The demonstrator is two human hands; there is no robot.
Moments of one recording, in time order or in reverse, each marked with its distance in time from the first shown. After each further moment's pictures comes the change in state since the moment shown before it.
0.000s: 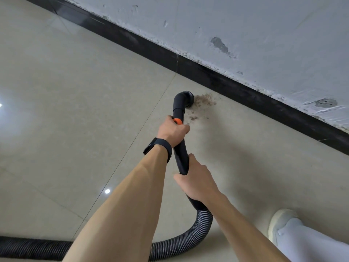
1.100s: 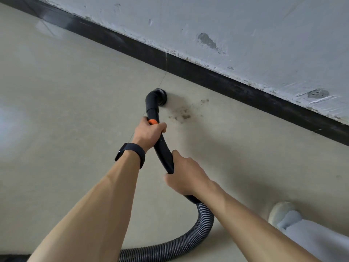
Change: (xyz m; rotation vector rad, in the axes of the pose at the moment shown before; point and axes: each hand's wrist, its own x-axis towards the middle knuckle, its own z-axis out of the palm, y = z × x) left_hand -0.006 -0.007 -0.039 -0.041 0.057 -0.043; right_hand 0.006 -0.024 -0.016 -0.160 -0.148 -0.106
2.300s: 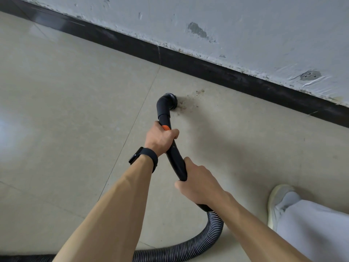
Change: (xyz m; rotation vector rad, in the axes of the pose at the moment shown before) left_hand -0.031 -0.017 0.035 0.152 -0.050 0.067; right_hand -0.042 0.035 0.025 0.099 0.032 0.068
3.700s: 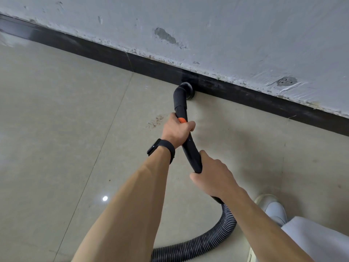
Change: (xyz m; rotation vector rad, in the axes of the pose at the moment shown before) left_hand 0.046 0.075 0.099 -0.076 -0.142 0.100; right_hand 0.029 0.069 -0.076 -0.069 0.169 0.142
